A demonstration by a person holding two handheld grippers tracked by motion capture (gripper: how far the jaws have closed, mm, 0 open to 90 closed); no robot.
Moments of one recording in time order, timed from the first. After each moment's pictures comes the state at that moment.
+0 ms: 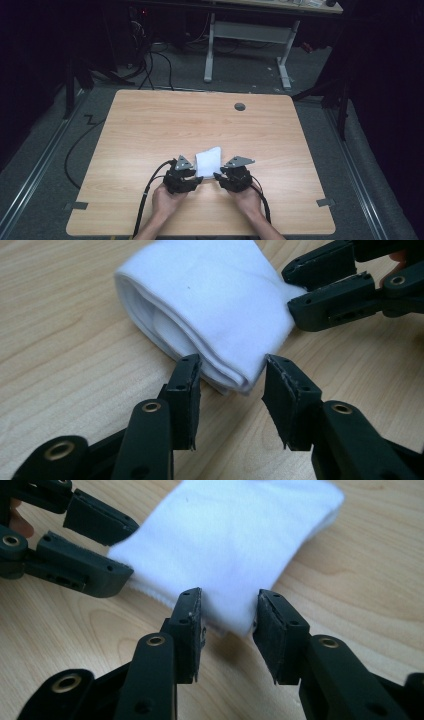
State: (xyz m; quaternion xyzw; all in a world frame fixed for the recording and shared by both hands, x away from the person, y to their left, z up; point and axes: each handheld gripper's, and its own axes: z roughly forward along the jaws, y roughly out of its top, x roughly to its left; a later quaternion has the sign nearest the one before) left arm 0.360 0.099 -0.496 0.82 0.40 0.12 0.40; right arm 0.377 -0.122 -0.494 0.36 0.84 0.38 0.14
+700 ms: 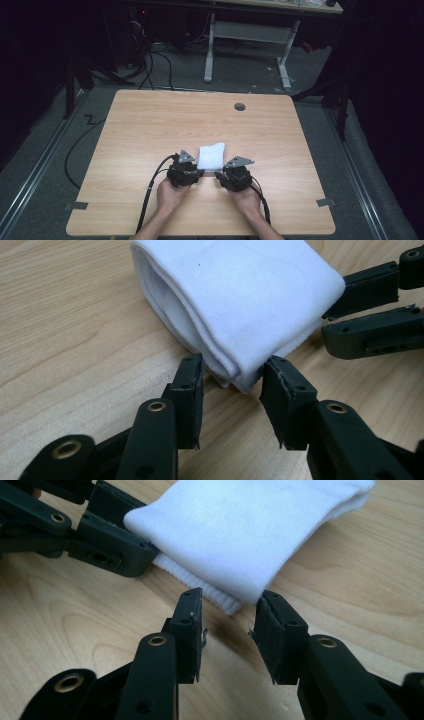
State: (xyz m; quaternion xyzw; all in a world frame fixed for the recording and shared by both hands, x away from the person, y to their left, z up) left arm 0.387 0.094 -0.503 0.81 0.42 0.12 0.40; right arm 0.383 -0.122 -0.499 0.37 0.84 0.37 0.16
